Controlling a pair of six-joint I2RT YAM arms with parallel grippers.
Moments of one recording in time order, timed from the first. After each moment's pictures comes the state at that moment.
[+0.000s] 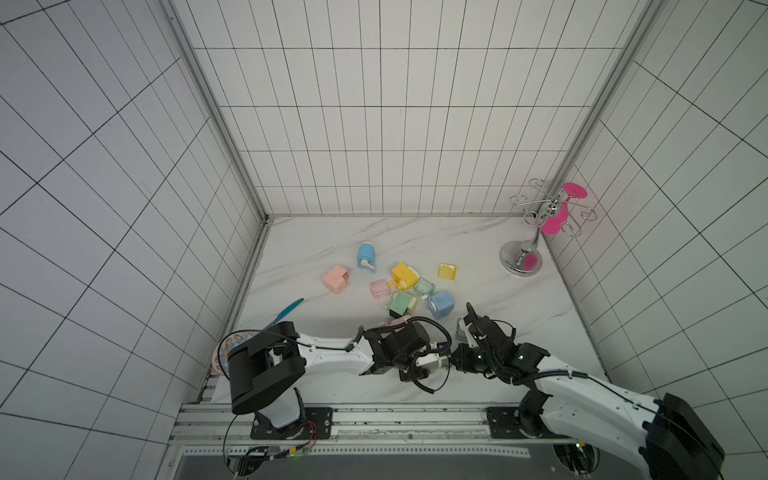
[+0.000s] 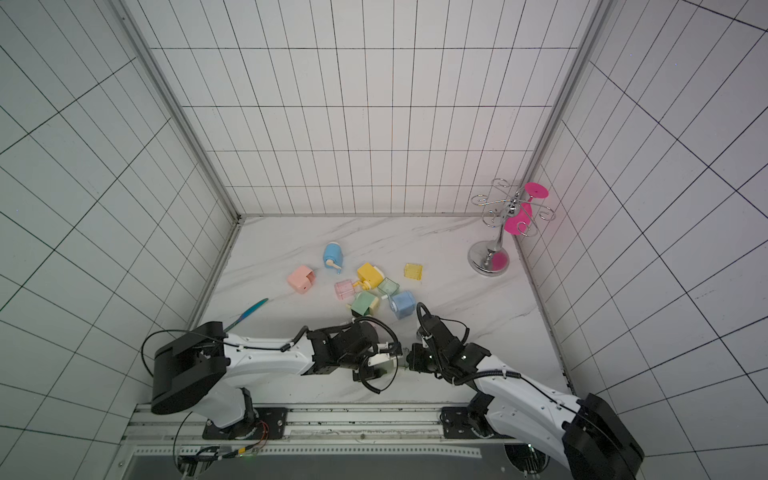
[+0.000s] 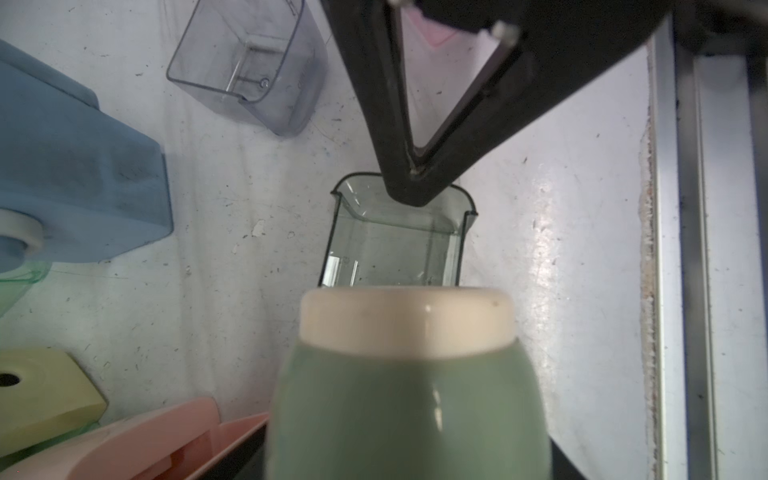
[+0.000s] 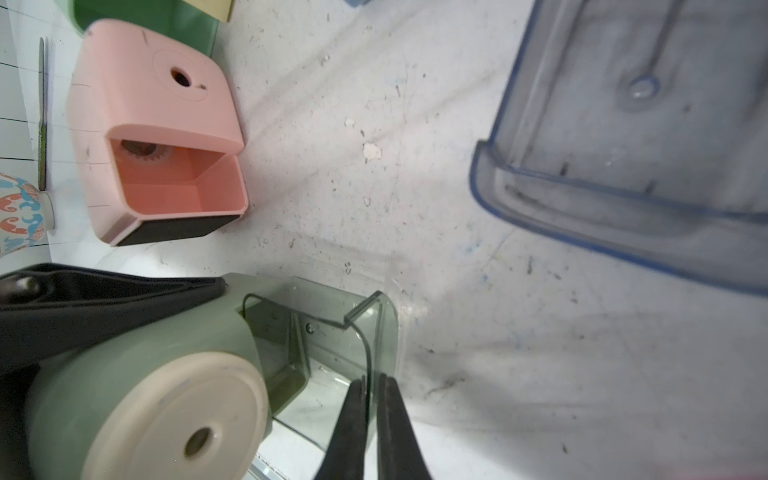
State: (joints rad) left arm -1.14 1.59 0.76 -0.11 0.08 0.31; right arm 0.75 0.93 0.33 -0.35 -0.21 0.81
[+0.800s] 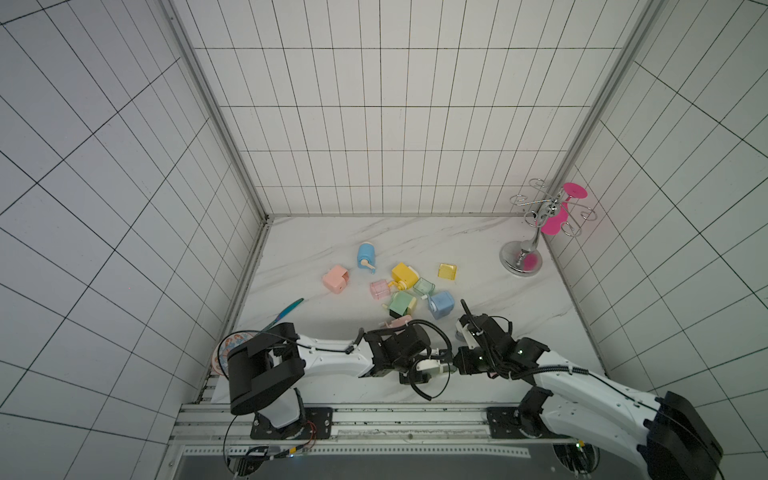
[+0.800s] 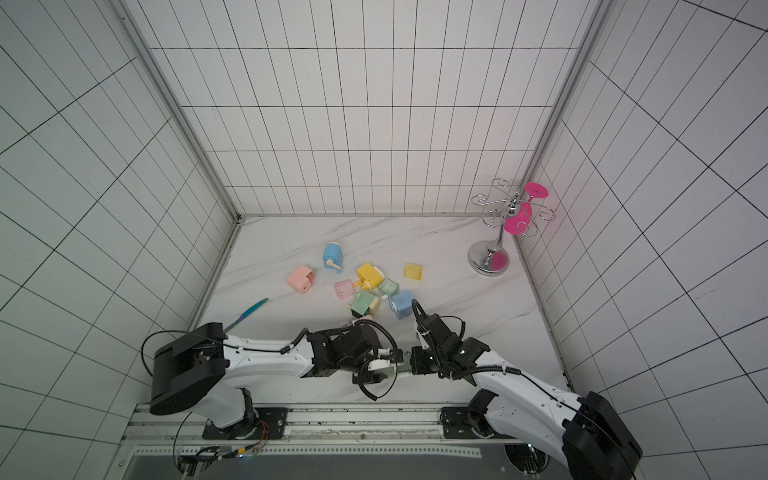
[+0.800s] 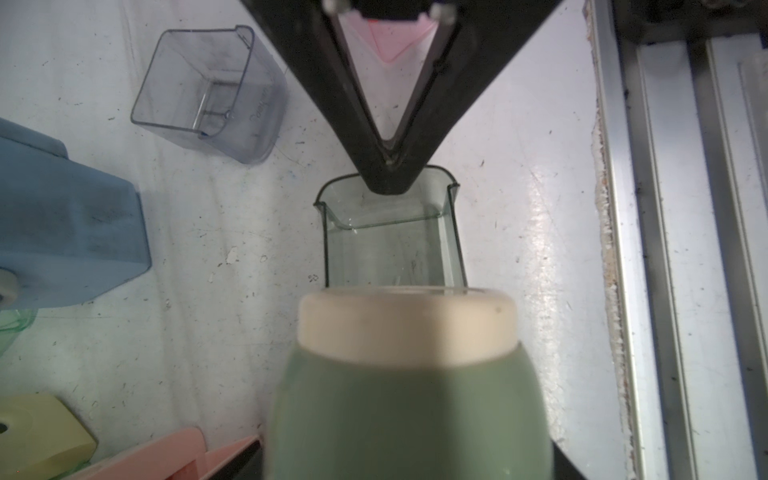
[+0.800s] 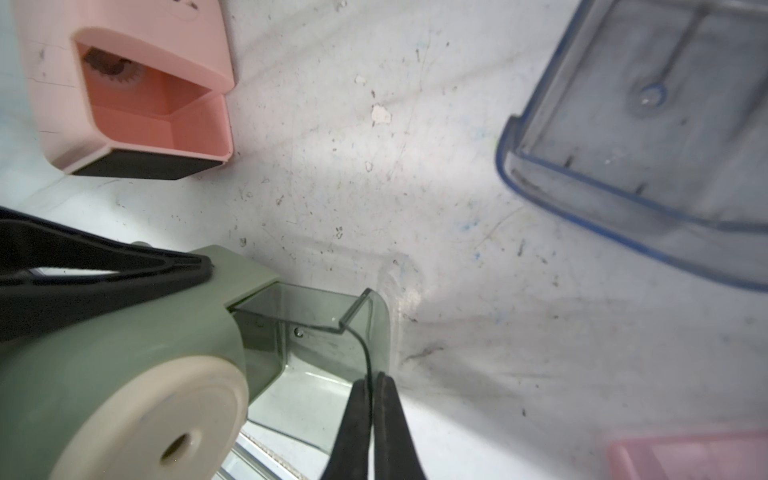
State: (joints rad) left arm -1.16 1.57 0.75 -0.09 0.11 0.39; right arm 0.75 0.96 0.39 -0.48 -0.23 0.66
